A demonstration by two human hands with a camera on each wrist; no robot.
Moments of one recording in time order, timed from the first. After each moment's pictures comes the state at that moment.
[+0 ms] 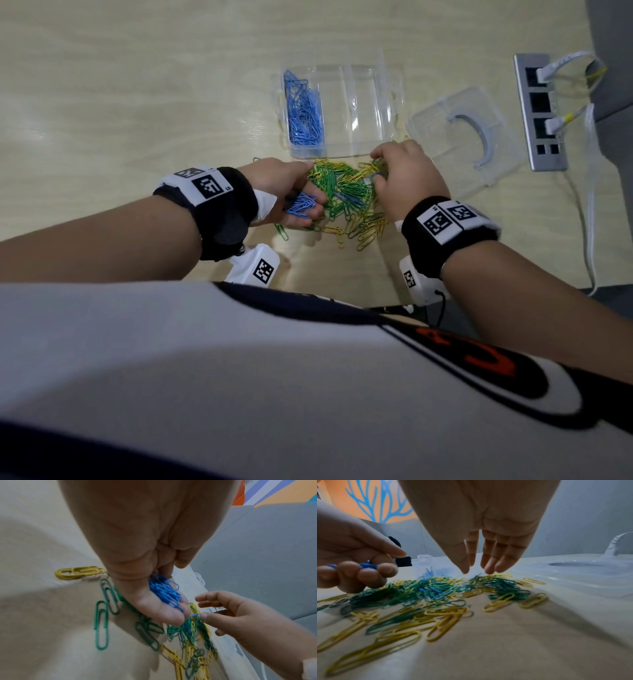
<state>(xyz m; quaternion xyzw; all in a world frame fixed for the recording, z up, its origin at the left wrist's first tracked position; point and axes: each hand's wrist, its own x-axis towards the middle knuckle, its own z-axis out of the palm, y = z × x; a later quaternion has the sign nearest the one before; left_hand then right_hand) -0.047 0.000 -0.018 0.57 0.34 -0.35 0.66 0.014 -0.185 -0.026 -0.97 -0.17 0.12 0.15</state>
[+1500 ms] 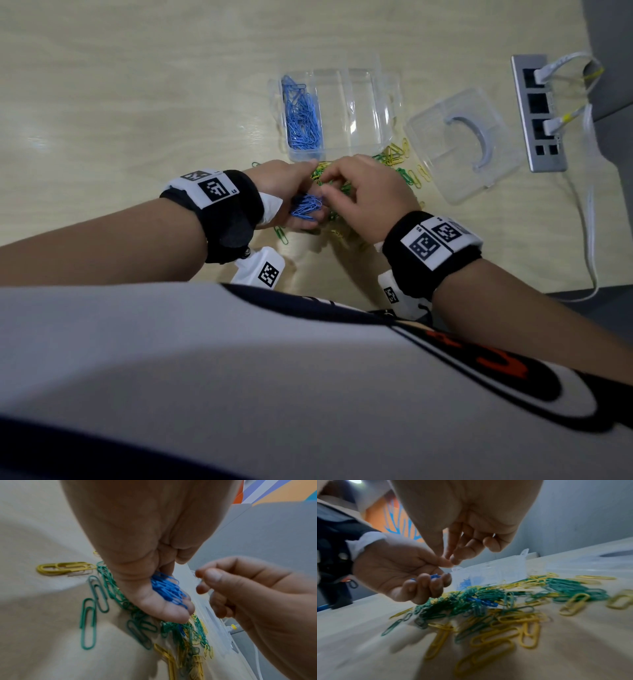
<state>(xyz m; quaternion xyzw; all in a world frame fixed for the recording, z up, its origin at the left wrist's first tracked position) -0.041 -0.006 -0.013 0.55 0.35 -0.33 0.69 -0.014 -0.160 -0.010 -0.90 -0.30 0.12 0.28</state>
